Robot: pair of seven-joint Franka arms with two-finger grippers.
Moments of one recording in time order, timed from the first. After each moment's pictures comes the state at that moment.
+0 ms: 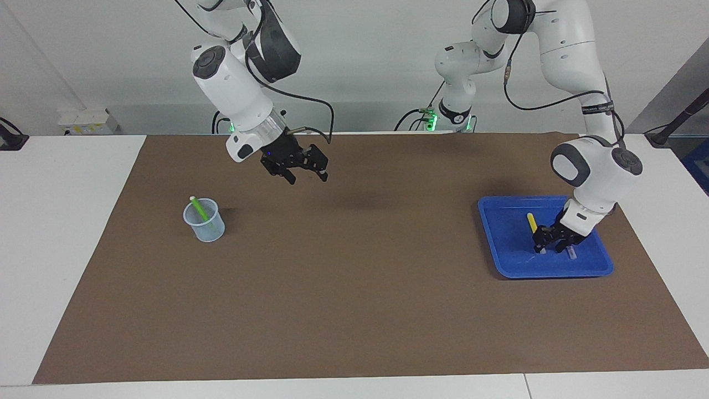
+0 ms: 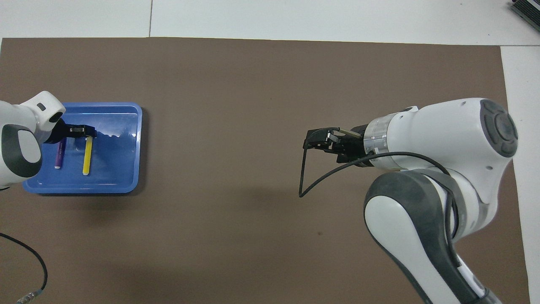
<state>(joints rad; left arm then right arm) 0.15 0.37 0.01 -1.95 -0.17 2.42 0.34 0.25 0.00 0.11 -1.94 0.46 2.13 0.47</state>
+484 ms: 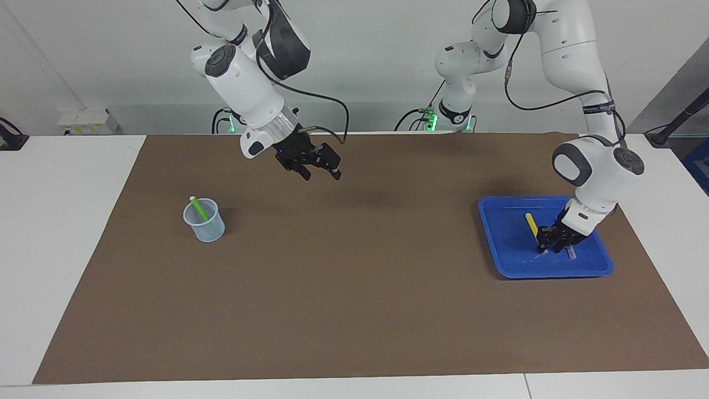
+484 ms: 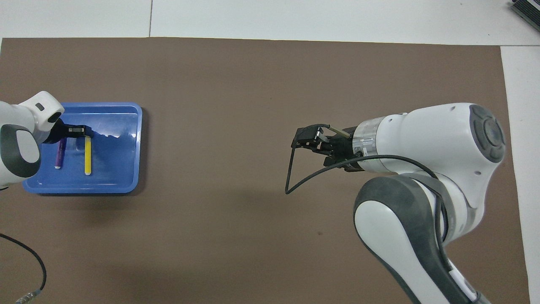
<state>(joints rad) 0.15 0.37 0.02 -1.94 -0.17 2.42 0.34 0.27 0.01 0.11 -1.94 0.51 2.15 0.54</state>
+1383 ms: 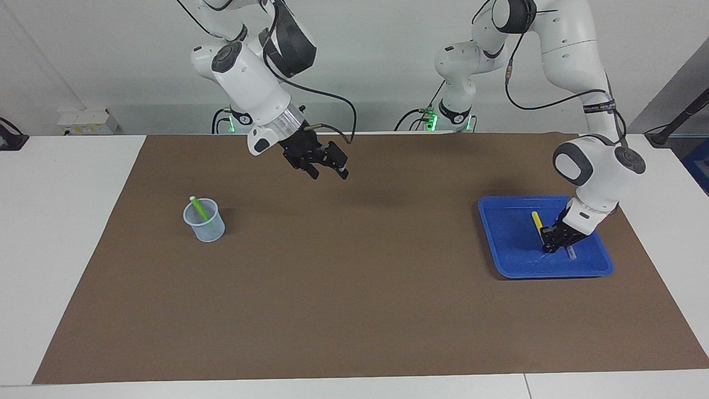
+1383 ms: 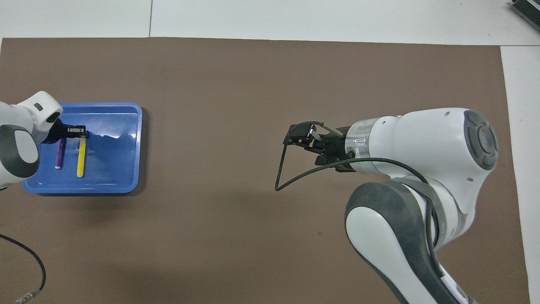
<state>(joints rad) 0.16 0.37 0.02 -1.94 -0.17 2.42 0.34 0.30 0.01 0.11 -1.94 0.53 2.20 0.60</state>
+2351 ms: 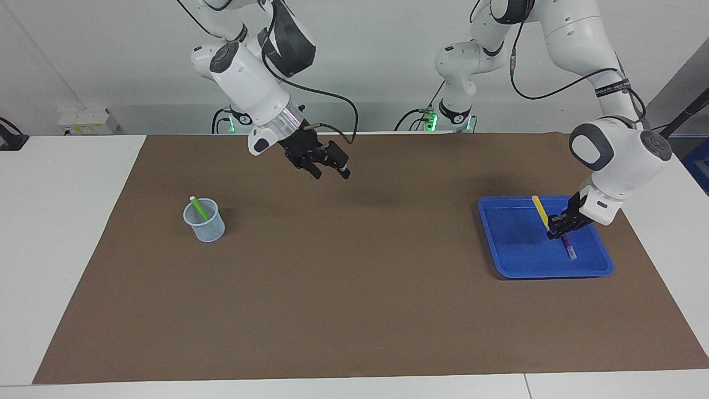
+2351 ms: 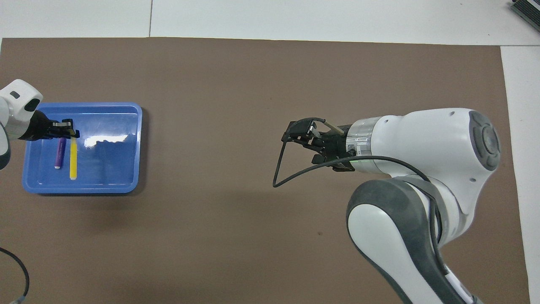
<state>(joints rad) 0.15 0.28 0.02 -1.86 -0.17 2.16 0.14 0.30 0.01 0.11 -1.94 0.58 2.22 0.61</state>
